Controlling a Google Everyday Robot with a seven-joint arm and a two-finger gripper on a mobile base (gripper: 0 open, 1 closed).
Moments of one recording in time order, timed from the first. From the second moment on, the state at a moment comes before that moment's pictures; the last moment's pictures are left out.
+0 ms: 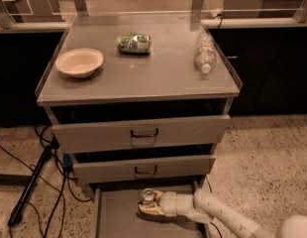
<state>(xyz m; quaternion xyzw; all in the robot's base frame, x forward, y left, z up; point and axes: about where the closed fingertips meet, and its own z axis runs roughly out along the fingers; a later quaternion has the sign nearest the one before) 0.509 0.030 0.290 -0.48 0.63 0.40 0.46</state>
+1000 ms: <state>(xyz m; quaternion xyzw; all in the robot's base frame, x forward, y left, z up) 0.514 0.023 0.344 -0.50 0.61 0.39 0.48</state>
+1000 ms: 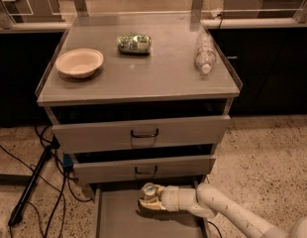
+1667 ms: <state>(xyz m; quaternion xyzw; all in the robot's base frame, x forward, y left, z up) 0.476 0.003 0.439 -0.51 0.61 0.36 0.48</state>
